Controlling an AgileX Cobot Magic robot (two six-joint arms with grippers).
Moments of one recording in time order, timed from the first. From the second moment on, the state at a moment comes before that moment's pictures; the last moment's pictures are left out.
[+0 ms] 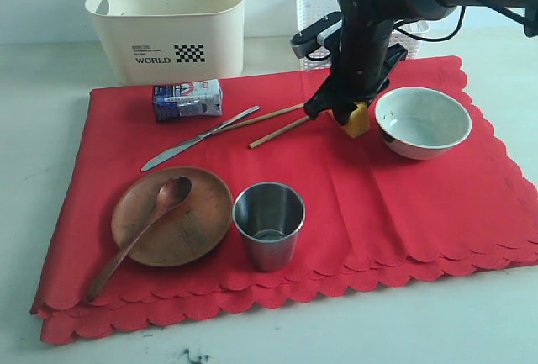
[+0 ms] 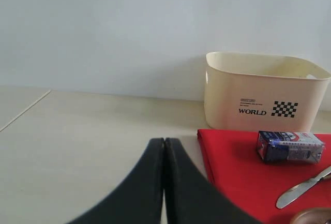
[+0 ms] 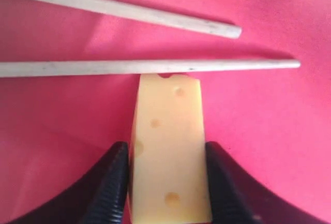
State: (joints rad) left arm 0.08 0.01 0.00 -0.04 0.13 0.01; right arm 0.39 2.30 -1.75 -0.21 0.91 -0.07
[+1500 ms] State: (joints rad) left arm 0.08 0.01 0.00 -0.04 0.13 0.01; right arm 0.32 2.29 -1.87 -0.41 0.22 0.42
